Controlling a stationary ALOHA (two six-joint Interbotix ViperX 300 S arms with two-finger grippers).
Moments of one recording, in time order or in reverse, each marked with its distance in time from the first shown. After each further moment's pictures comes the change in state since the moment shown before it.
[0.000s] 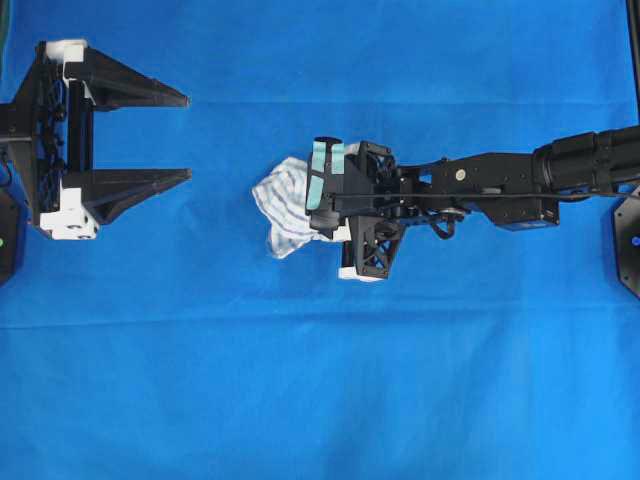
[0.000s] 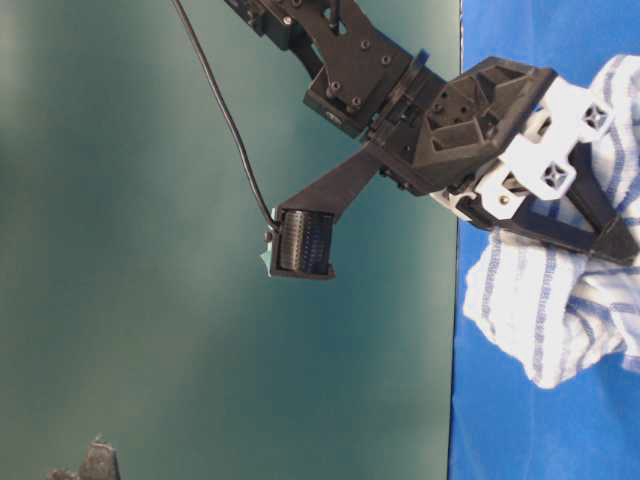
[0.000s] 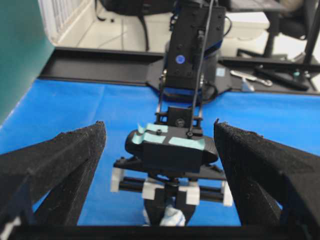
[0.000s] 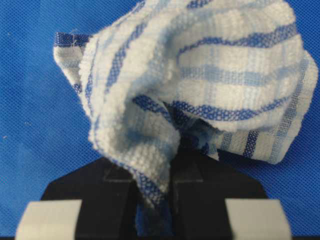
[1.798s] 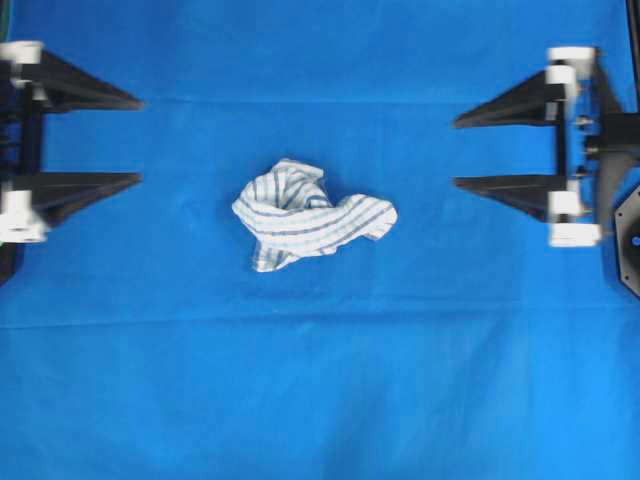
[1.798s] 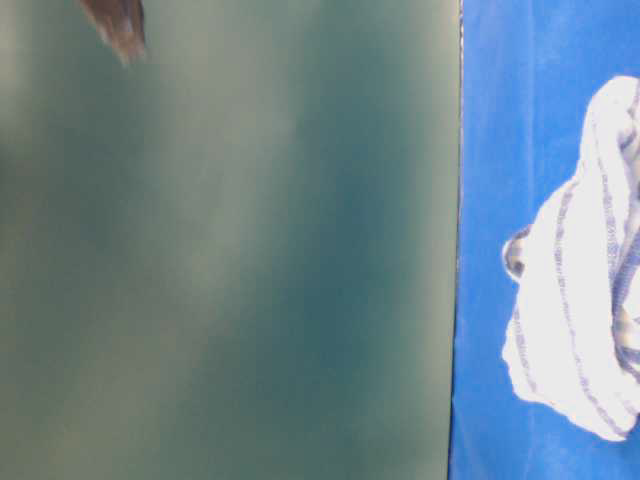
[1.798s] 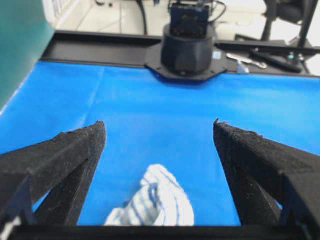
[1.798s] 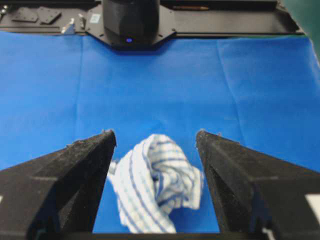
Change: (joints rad) left arm 0.000 -0.229 0.061 0.000 0.209 0.000; right arm -0.006 -0.966 0.373 -0.034 -0.101 -0.002
